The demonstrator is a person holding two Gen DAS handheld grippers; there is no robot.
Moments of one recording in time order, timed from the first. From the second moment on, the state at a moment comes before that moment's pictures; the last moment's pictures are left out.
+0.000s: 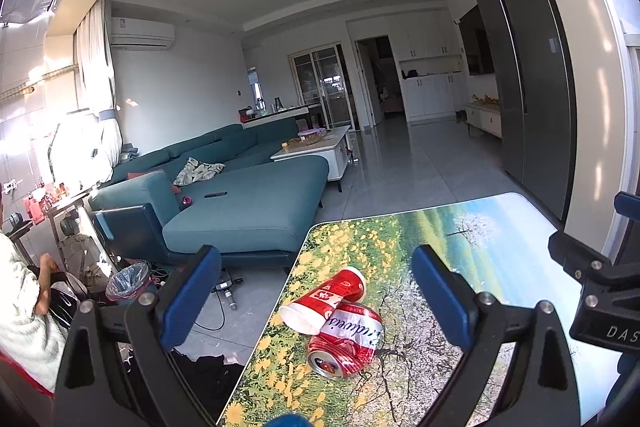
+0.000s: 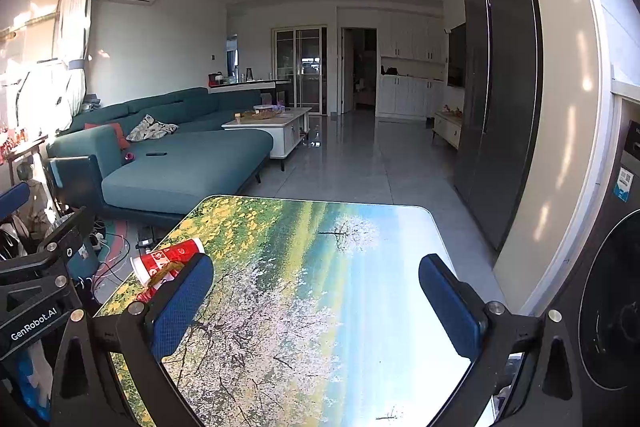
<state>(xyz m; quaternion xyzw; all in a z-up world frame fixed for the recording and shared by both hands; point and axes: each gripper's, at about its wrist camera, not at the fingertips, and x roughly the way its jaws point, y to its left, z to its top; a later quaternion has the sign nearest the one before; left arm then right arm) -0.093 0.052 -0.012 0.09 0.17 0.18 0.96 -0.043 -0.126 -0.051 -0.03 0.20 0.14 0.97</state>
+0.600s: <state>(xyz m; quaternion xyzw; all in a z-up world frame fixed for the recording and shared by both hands) -0.097 0.047 -0.012 0.09 0.18 0.18 0.96 -0.047 -0.125 -0.053 -0.03 0.20 0.15 0.97</state>
